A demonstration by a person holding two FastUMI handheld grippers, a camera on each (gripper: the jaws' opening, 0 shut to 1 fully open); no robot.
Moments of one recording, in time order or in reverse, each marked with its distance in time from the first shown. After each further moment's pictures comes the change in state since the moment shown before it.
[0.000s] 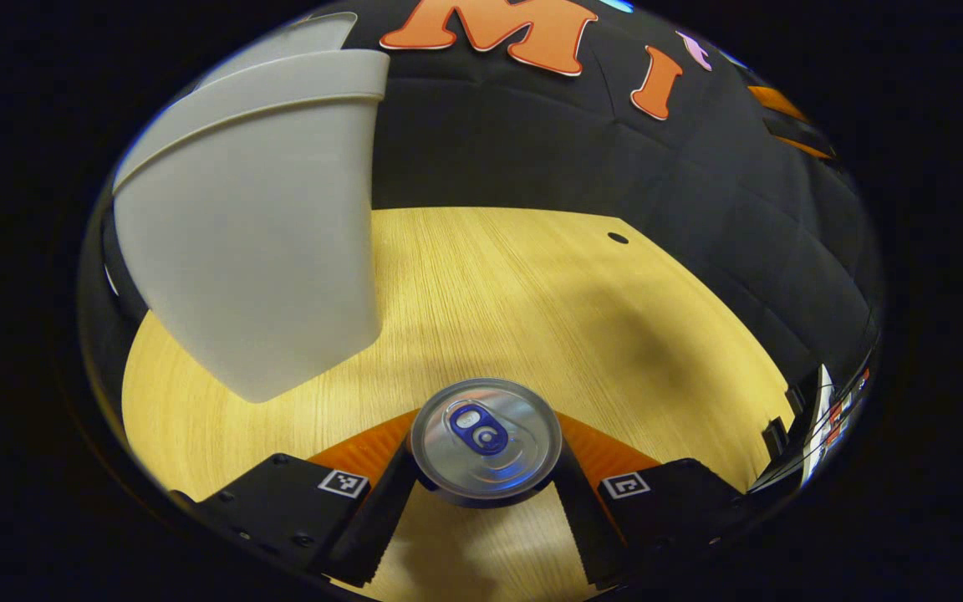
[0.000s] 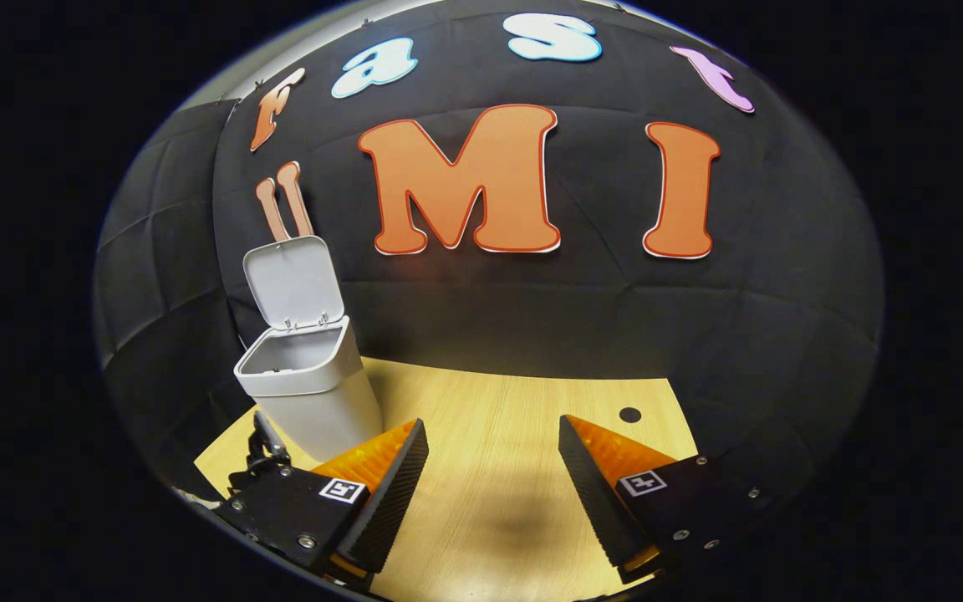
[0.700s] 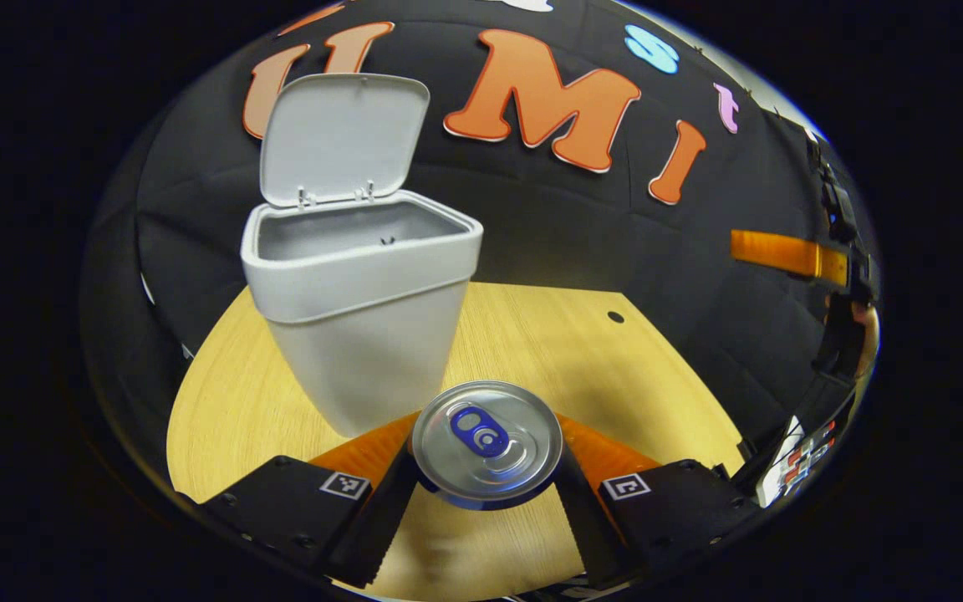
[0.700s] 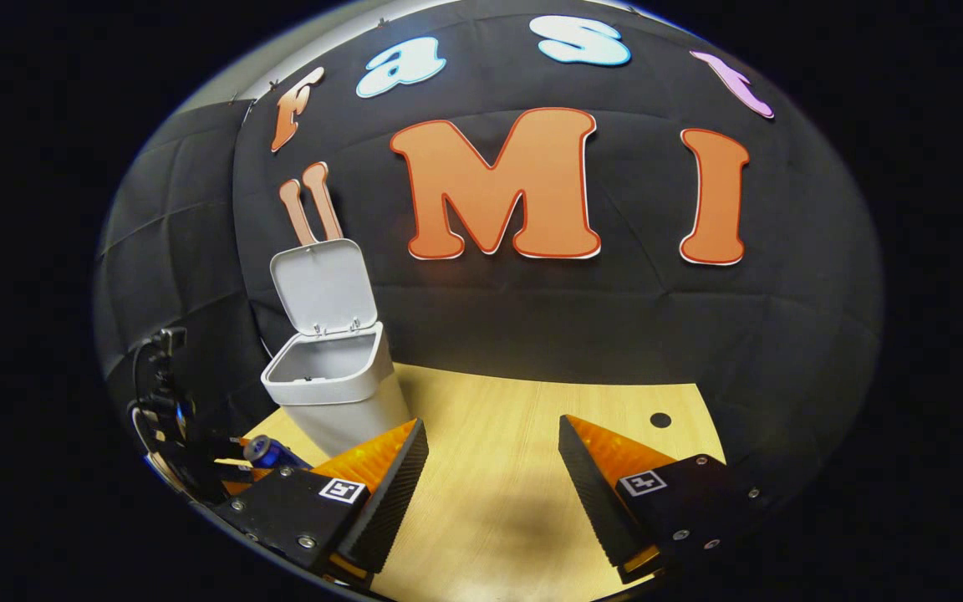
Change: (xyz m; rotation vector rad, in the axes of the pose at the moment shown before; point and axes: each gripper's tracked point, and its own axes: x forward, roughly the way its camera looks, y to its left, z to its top) left arm -0.147 0.052 0.104 -0.109 -0.152 0.034; right arm 0.008 0.049 0.008 -0.008 -0.010 0.073
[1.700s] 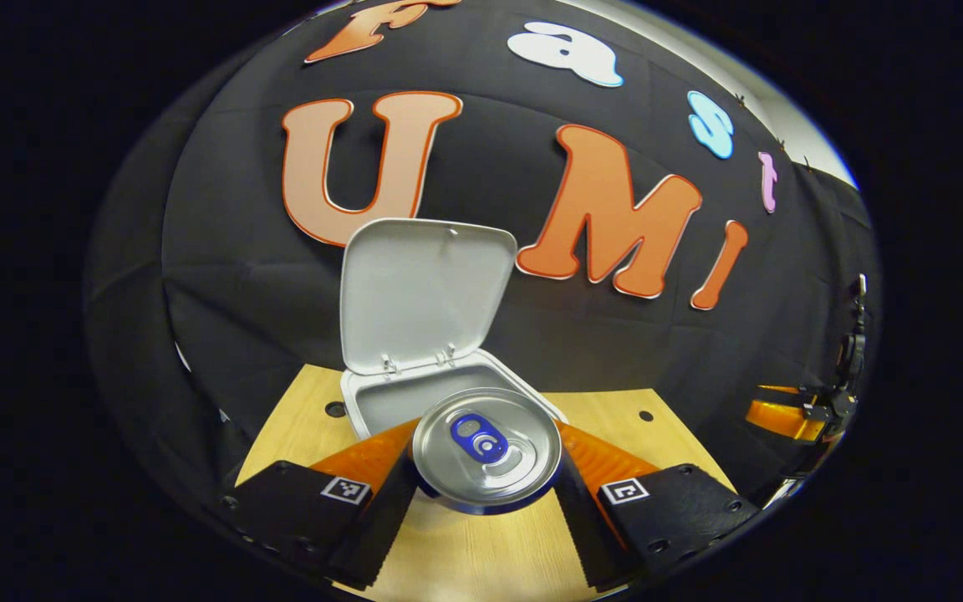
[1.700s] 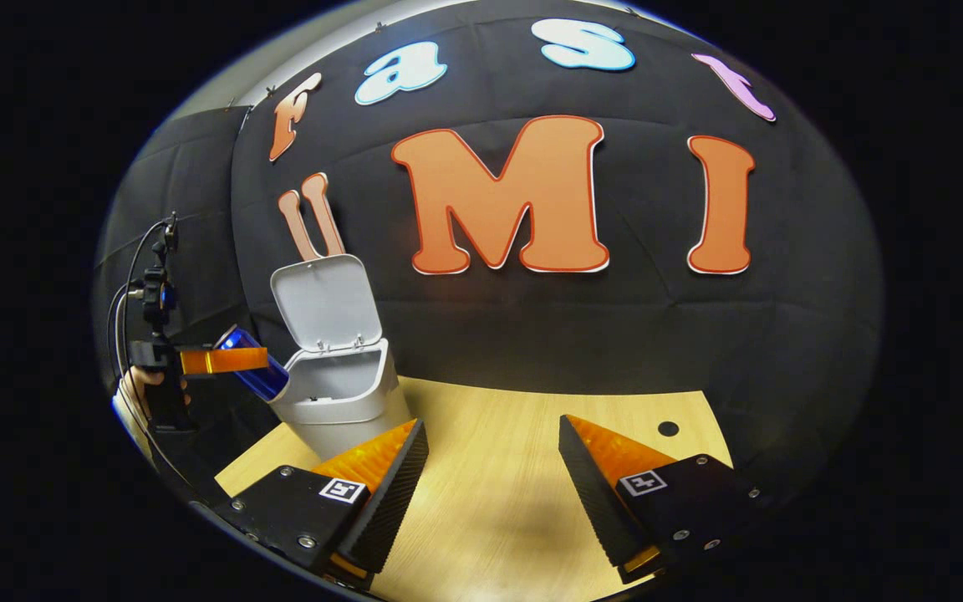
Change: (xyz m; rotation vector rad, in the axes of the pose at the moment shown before) left arm -0.011 0.095 0.181 -0.017 -0.230 0.115; right arm 0.008 -0.002 0.017 0.024 -0.033 -0.017
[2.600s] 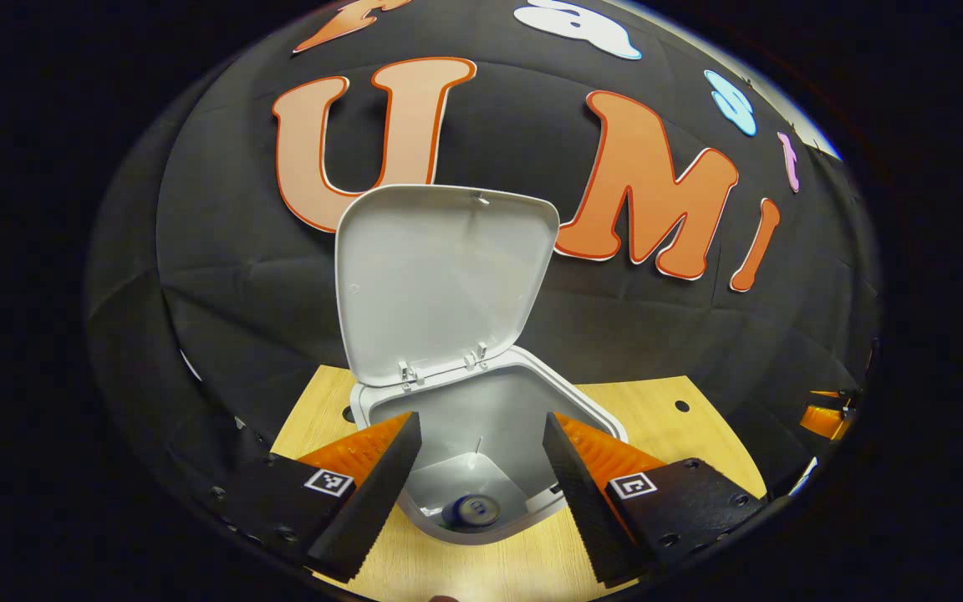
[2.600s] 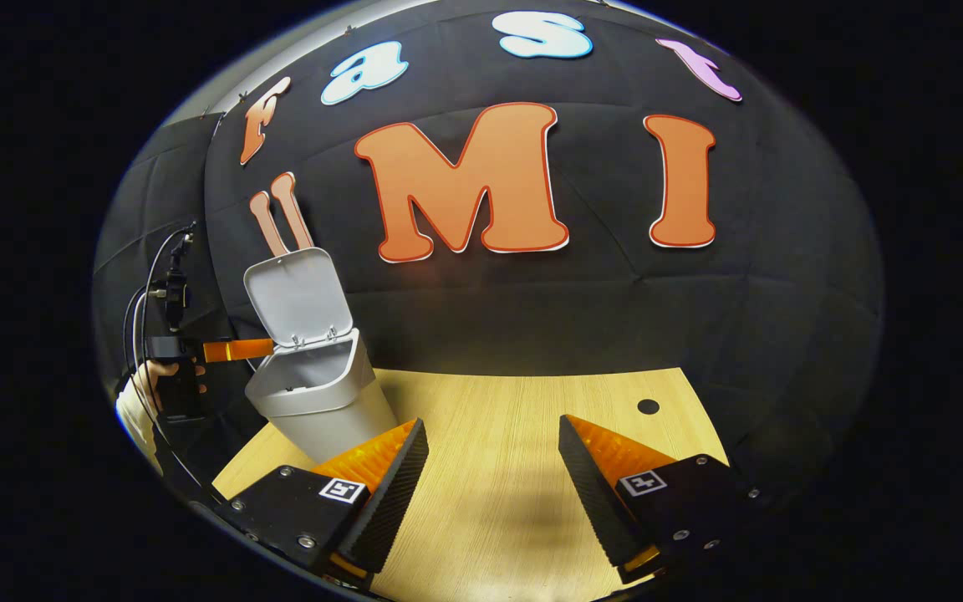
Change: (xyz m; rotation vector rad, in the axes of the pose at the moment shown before) left arm 0.045 0.014 -0.014 0.024 0.074 0.045; right arm -0.011 -0.024 -0.026 0.059 0.040 -0.061
